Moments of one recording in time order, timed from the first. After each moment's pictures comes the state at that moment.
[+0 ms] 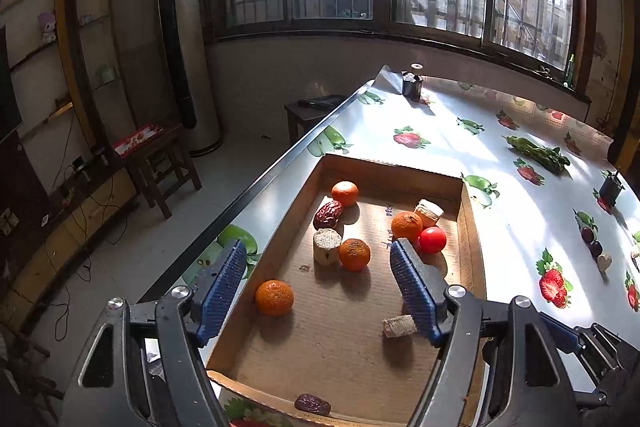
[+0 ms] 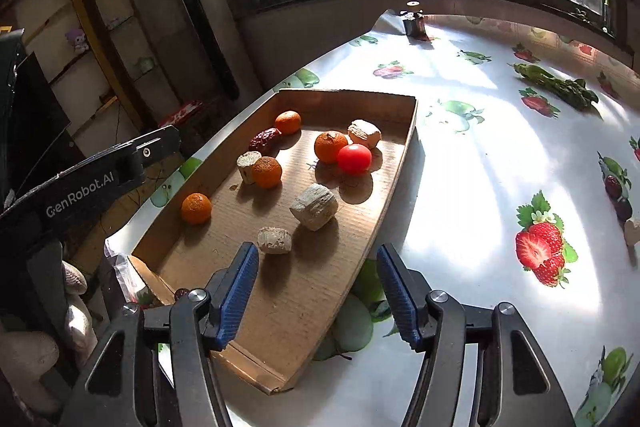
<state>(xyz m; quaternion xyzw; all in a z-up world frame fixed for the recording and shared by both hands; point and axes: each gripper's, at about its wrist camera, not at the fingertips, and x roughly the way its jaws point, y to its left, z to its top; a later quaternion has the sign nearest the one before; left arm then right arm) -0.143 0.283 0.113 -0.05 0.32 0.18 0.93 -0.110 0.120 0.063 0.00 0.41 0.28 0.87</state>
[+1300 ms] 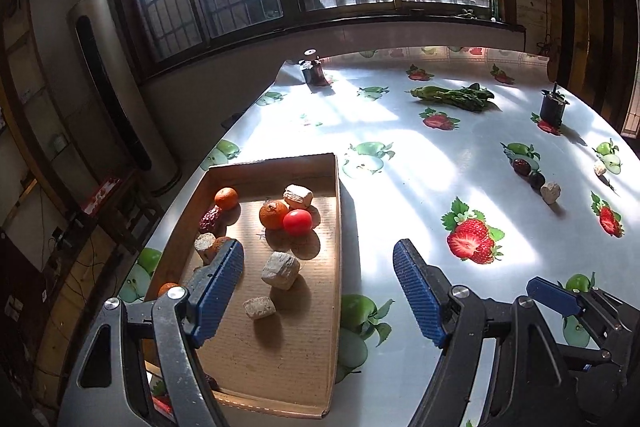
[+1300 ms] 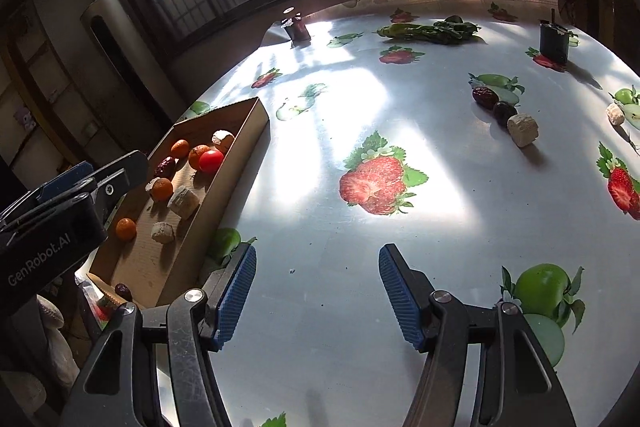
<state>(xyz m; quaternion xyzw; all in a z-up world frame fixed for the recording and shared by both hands) -0.124 0.146 0.111 0.06 0.35 0.10 0.93 -0.107 -0.010 0.049 0.10 0.42 0.19 0.88</state>
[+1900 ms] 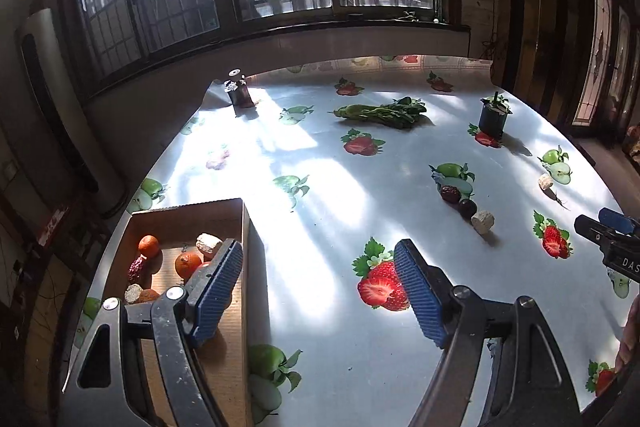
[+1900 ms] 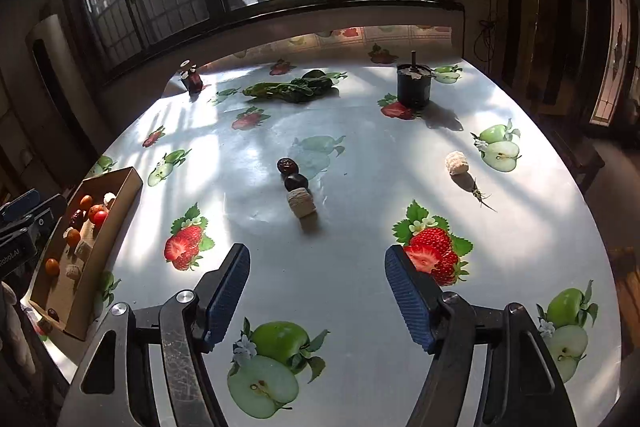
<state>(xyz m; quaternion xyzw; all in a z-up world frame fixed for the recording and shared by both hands) -0.071 0.083 0.135 0.05 0.36 -0.02 0.93 -0.080 -0.192 0.103 0.05 0.39 0.01 0.92</state>
